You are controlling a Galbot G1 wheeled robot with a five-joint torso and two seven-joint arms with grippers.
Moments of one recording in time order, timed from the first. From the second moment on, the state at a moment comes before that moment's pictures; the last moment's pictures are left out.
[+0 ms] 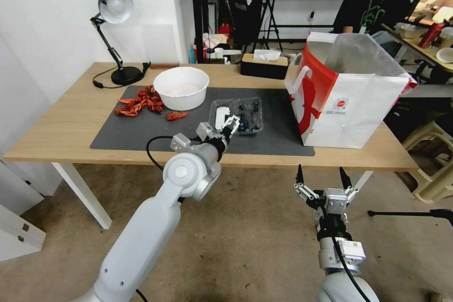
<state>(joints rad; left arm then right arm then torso) 0.81 -1.35 -0.04 -1.85 -1.70 0.07 -0.76 -1.66 1.29 0.35 2.15 -0.02 0.11 0.44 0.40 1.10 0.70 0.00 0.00</state>
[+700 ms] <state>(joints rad) 0.76 -1.41 -0.04 -1.74 -1.65 0.03 -0.74 -1.66 1.28 0.36 2.17 -0.01 0.11 0.44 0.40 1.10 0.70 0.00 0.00</state>
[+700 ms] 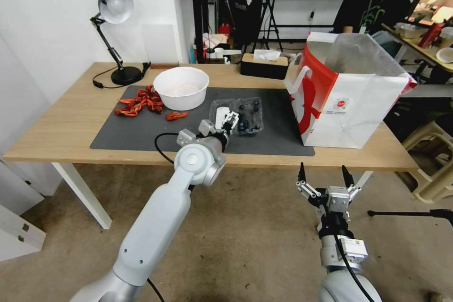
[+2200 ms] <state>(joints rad) 0.73 -1.30 0.15 -1.71 -1.15 -0.14 -0.30 -1.67 1.29 0.36 2.17 -0.01 0.12 0.44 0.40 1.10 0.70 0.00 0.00</state>
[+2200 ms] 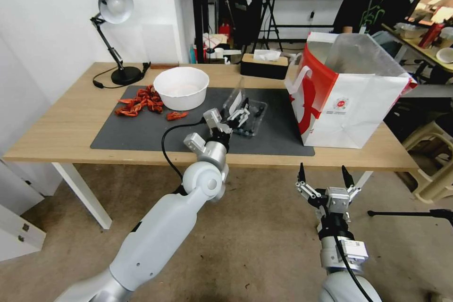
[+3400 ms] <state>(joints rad) 0.60 -1.34 0.16 -1.65 -1.63 0.06 -0.64 -1.60 1.26 0.37 2.20 0.12 0.05 0.44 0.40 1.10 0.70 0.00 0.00</state>
